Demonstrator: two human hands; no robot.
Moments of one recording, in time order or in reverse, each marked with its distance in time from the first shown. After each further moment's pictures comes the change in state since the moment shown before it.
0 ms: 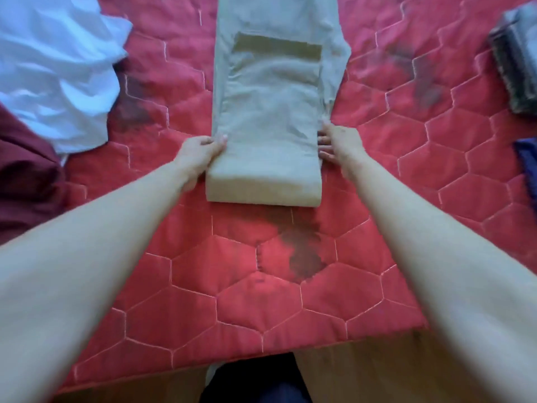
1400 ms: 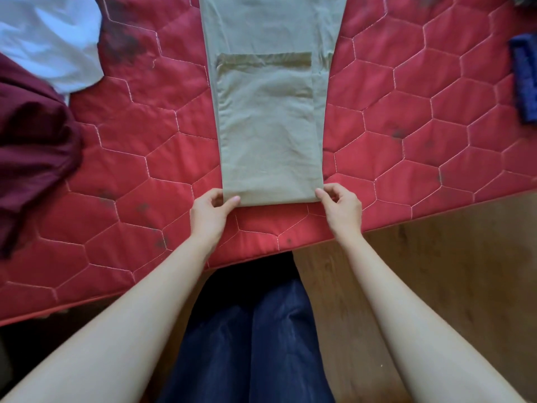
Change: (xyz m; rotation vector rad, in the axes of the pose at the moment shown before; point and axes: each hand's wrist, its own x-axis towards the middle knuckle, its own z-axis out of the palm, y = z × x) left_hand -0.196 -0.116 -0.011 0.118 0.033 -0.198; right_hand -0.227 0.159 -0.006 -0.397 0.221 0.045
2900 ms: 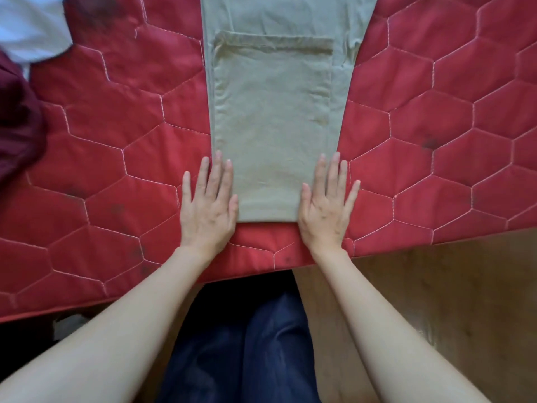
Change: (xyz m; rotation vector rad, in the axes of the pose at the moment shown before) left_hand 0.038 -0.035 0.024 1.066 0.176 0.692; right_hand 0.029 0.010 0.062 -0.695 0.200 -0.432
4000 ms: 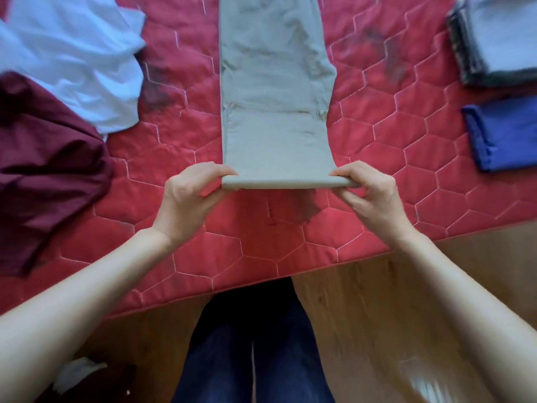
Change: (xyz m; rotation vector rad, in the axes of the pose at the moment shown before) left_hand 0.019 -0.018 -0.194 -0.625 0.344 0.356; right_hand 0.027 0.012 -0.215 0.603 0.055 -0.441
